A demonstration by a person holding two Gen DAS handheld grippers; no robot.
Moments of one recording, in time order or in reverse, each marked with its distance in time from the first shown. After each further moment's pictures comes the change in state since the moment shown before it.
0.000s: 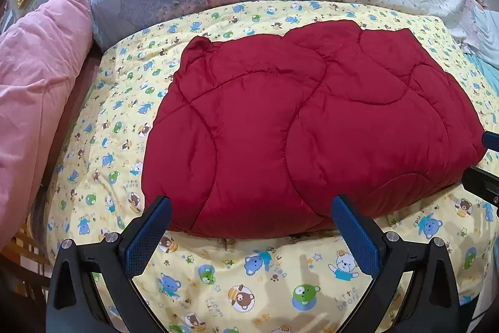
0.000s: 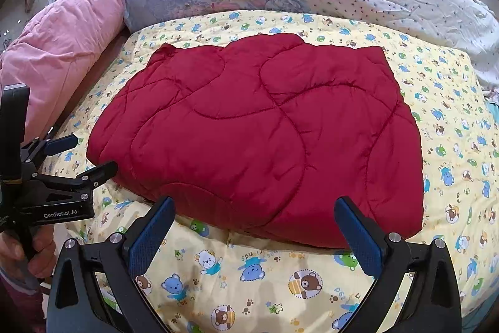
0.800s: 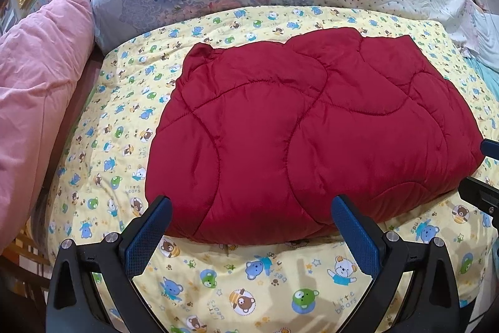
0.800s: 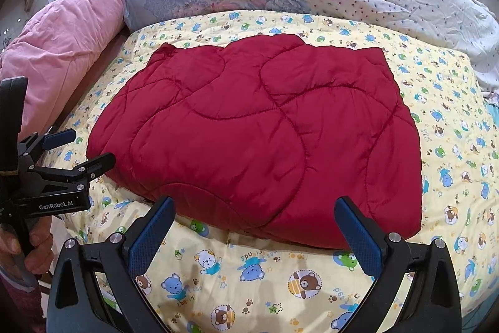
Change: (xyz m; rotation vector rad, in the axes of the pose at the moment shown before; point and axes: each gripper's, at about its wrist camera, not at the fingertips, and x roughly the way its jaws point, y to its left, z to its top) left arm -0.003 0.004 0.004 -0.001 -0.016 -0.002; right arm 0.000 -0.001 0.001 -0.001 0.001 -0.001
